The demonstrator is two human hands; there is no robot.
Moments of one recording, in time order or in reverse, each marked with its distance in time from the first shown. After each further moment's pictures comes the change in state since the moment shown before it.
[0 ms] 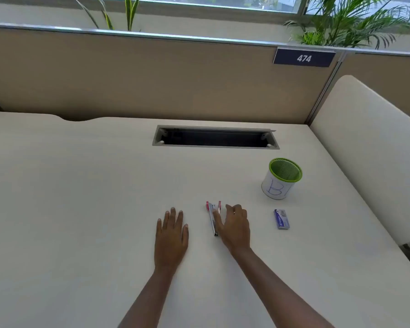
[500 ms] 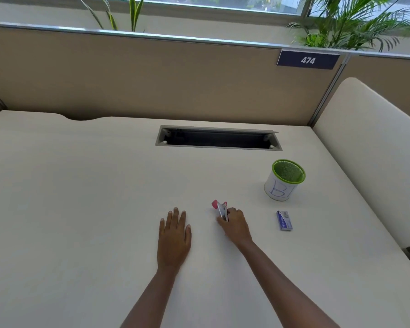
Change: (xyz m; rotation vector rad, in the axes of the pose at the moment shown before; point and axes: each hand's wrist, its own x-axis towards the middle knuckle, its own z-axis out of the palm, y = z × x) left_hand -0.001 -0.001 0.001 -0.086 0.034 -0.008; right_hand 0.011 -0.005 -0.010 0.321 -0.270 0.166
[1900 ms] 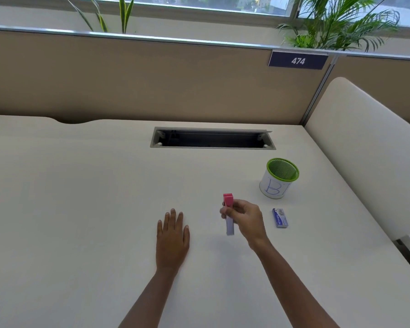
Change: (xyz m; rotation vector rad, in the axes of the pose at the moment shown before) left_hand 0.001 0.002 -0.004 -0.071 -0.096 -0.020; right_hand -0.035 -0.014 -0.044 0.620 0.065 -0.209
